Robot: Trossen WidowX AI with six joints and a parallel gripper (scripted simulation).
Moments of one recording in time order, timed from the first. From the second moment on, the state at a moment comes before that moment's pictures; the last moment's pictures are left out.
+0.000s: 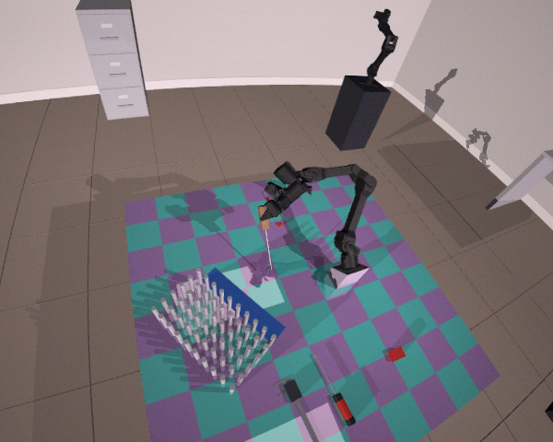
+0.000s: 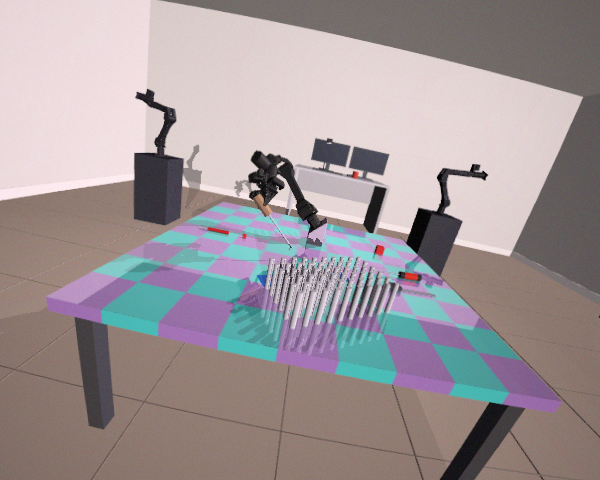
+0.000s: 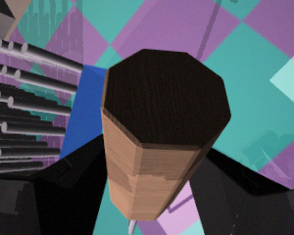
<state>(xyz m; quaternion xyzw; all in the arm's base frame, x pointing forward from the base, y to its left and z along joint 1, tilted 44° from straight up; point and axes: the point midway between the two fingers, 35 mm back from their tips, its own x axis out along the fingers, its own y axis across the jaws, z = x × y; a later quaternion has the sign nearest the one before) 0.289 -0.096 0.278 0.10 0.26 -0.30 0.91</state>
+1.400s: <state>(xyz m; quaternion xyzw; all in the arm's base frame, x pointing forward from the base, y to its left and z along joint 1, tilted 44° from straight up) 0.293 -0.037 0.211 0.59 0.15 -0.45 0.65</state>
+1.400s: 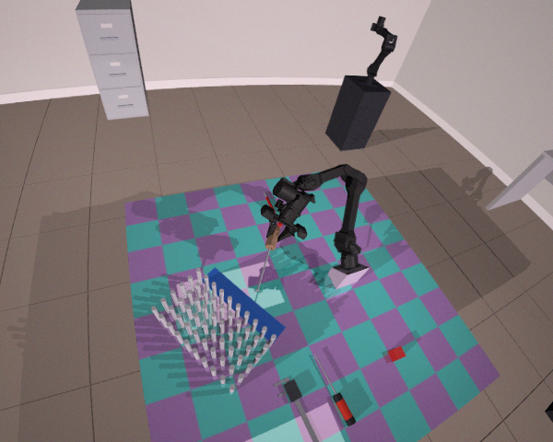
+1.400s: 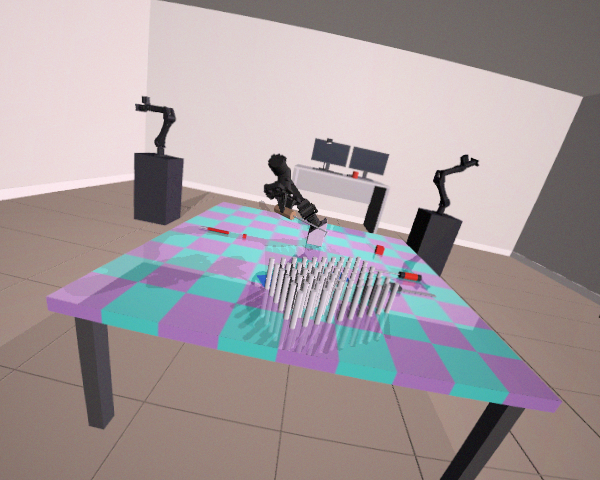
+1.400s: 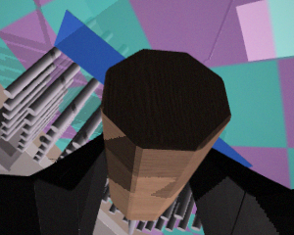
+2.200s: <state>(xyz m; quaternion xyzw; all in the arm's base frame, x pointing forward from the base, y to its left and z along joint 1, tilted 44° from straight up) 0.285 -0.008 0.181 0.74 0.03 -0.51 0.43</state>
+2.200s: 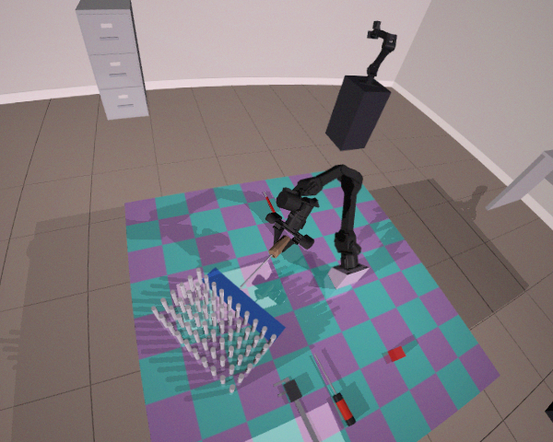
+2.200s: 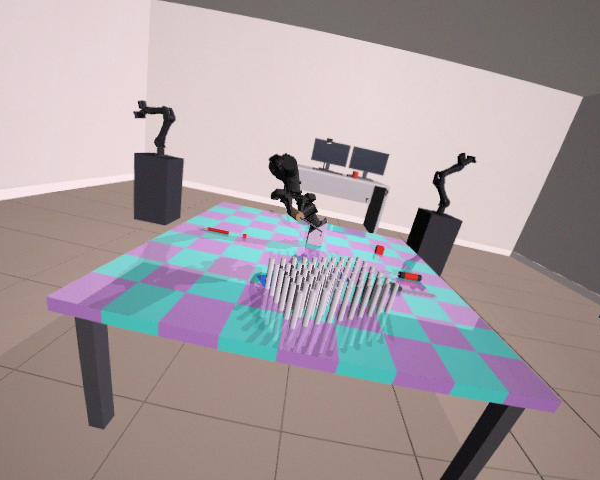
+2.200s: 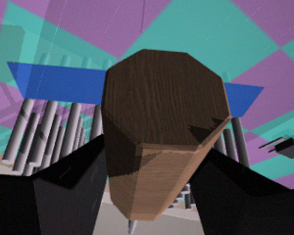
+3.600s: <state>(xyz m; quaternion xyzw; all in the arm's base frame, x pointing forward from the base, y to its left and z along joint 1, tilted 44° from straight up) 0.282 -0.115 0.070 0.75 0.02 -0.51 0.42</state>
